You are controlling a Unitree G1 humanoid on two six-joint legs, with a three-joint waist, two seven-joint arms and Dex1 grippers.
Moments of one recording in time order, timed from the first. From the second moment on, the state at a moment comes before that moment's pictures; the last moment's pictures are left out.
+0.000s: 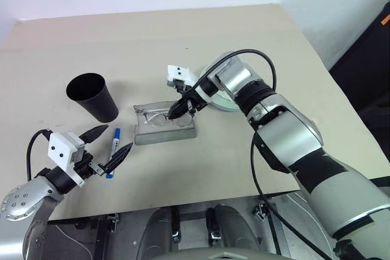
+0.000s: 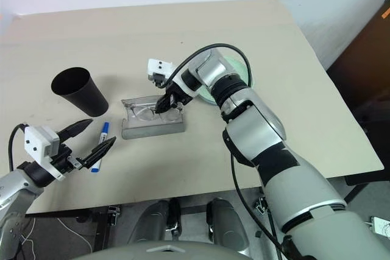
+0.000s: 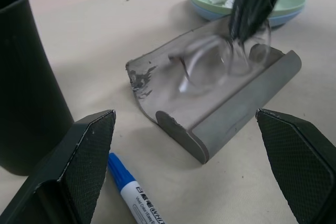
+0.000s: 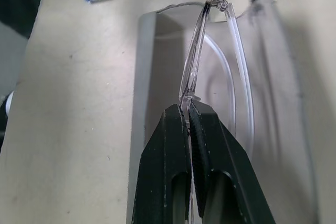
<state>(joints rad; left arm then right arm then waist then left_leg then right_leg) 0.32 0.59 0.41 -0.46 -0.53 0.21 -0.72 -1.43 -0.07 0.45 1.20 -0.03 0.28 1.49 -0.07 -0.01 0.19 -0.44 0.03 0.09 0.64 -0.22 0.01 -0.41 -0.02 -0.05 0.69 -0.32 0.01</state>
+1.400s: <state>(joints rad) 0.30 0.58 0.40 -0.49 -0.53 0.25 -0.69 -1.41 -0.02 0.36 1.23 -0.17 0.29 1.55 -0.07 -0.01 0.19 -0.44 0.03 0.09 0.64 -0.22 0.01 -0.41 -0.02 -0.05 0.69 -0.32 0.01</state>
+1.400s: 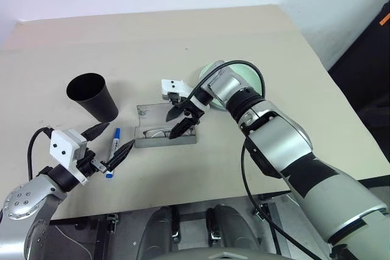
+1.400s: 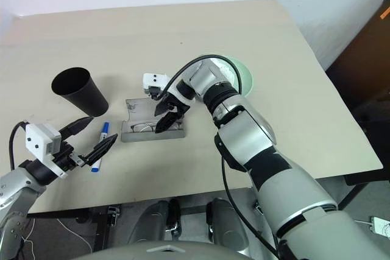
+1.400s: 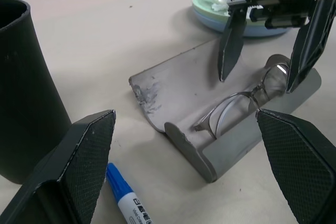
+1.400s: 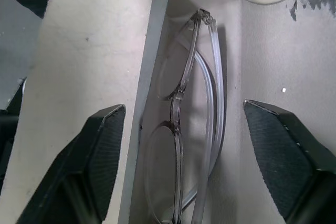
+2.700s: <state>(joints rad) 0.31 0.59 0.42 -0.51 -0.55 0.30 -0.68 -1.41 0.00 0.12 1.35 -0.15 0.27 1.12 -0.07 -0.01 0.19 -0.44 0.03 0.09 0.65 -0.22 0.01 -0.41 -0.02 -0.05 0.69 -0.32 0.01</state>
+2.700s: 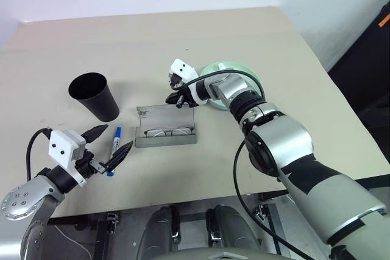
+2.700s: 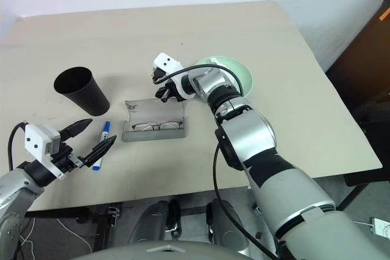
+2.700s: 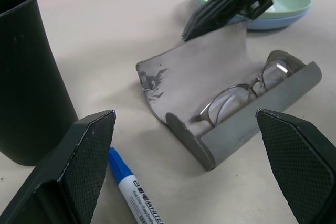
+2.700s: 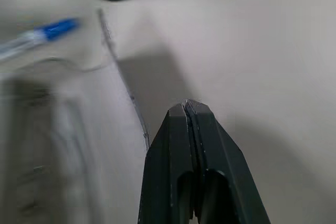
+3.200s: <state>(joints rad) 0.30 0.59 0.42 -0.50 -0.55 0.30 -0.68 -1.35 -0.02 0.21 1.21 -0.16 0.33 1.46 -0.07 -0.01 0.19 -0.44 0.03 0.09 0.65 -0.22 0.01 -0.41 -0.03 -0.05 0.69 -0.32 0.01</state>
